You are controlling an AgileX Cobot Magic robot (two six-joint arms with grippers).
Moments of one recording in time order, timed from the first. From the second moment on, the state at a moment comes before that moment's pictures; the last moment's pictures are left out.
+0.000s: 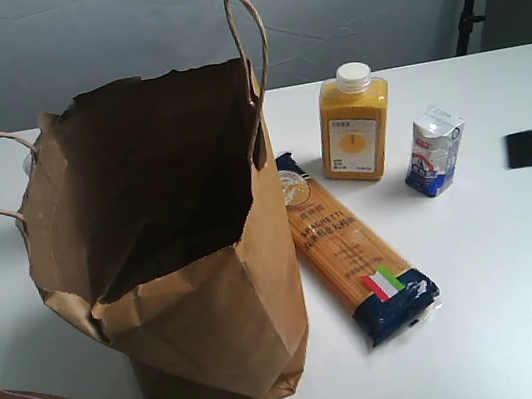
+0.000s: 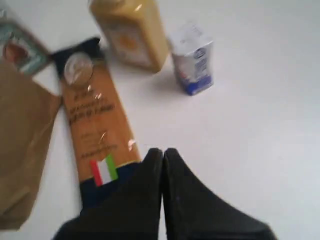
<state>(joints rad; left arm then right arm) 0.16 0.00 0.00 0.18 0.29 0.16 0.57 1.02 -0.70 -0.01 0.57 0.21</state>
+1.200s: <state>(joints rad) 0.16 0.00 0.00 0.18 0.29 0.16 0.78 2.07 -1.30 -0.03 0.61 -0.01</state>
